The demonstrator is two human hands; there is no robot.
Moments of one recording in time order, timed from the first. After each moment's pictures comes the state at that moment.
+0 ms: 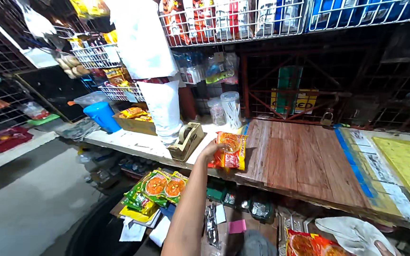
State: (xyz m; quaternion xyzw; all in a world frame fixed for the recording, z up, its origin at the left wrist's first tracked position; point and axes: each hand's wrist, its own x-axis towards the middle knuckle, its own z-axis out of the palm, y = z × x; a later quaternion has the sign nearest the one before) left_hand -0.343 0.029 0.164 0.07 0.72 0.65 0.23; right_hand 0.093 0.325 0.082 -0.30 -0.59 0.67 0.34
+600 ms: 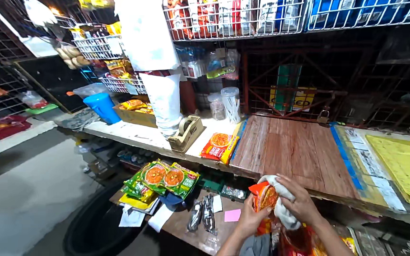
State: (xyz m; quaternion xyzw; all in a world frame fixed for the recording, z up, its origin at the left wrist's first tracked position) left_hand -0.078 0.077 0.081 0.19 0.62 0.74 0.19; right_hand -0.051 0.287 0.072 0.13 -0.86 0.37 0.32
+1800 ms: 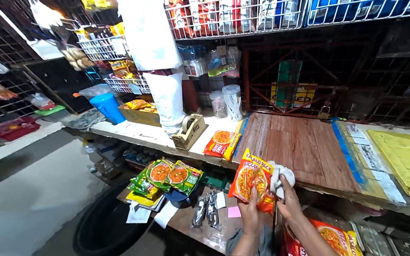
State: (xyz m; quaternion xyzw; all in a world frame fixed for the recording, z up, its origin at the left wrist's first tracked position) left_hand -0.053 0.108 0.103 -0.07 0.42 0.91 -0.03; right_hand -0.061 0.202 0.094 -0.23 -0.36 0.88 0.21
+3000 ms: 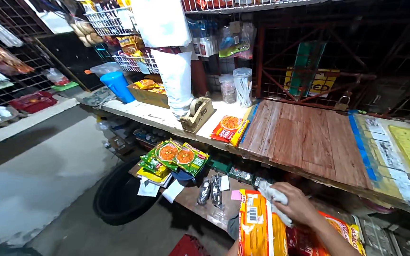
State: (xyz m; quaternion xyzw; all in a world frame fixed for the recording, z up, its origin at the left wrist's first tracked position) left_hand 0.030 -0.028 0.037 0.02 0.64 0.67 0.38; right_hand -0.024 0.250 0.064 0.13 -0.92 0.36 0.08
